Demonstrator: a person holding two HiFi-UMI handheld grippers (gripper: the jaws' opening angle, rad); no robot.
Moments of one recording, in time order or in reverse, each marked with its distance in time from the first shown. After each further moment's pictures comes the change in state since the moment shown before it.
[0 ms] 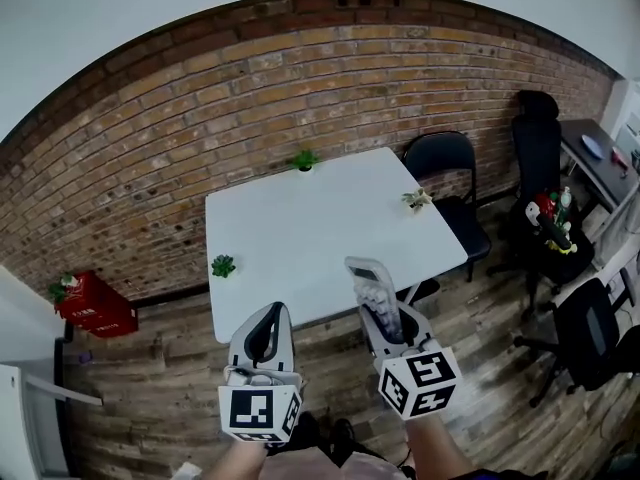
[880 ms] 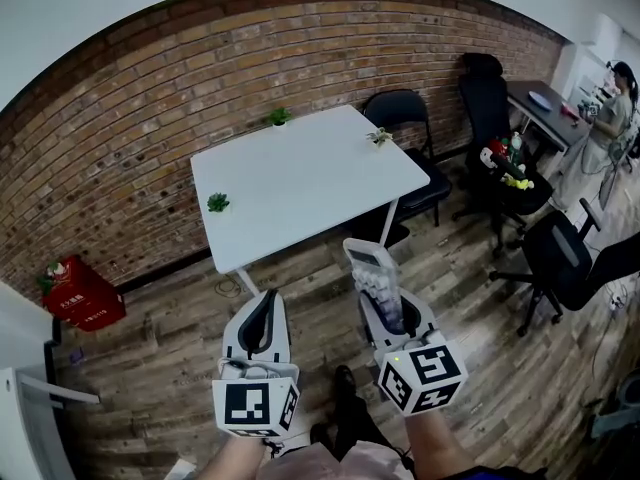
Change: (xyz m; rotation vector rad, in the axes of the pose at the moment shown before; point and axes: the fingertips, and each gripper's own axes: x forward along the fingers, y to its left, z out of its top) left arm -0.211 -0.016 -0.003 -0.043 -0.030 -0.132; right arm -0.179 0.139 -0.060 -0.002 -0.060 -0.156
